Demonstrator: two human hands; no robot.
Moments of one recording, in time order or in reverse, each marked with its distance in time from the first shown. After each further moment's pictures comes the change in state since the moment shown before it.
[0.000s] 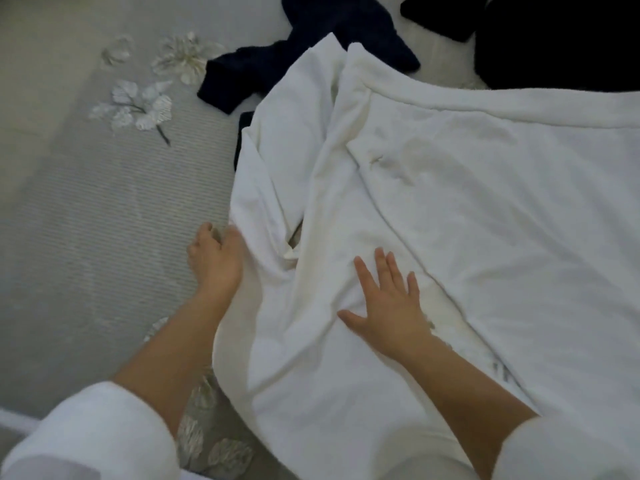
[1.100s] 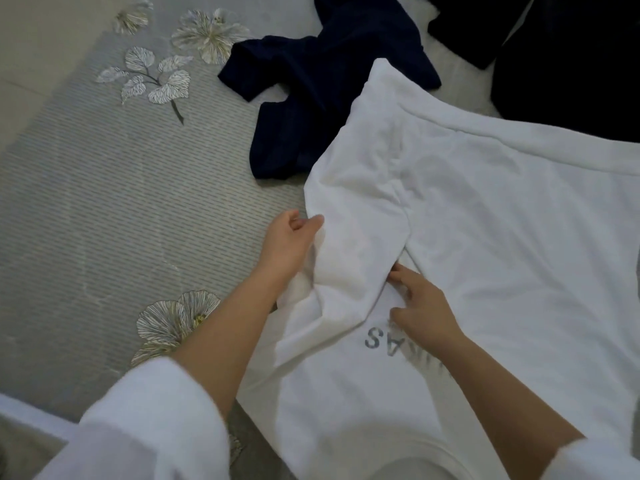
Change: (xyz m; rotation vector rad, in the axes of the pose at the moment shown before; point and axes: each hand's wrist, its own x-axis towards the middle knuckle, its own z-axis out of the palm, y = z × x) left_hand -0.029 0.044 0.031 -0.360 -0.445 -0.024; right_hand -0.005 0.025 -0.041 0.597 0.073 0.101
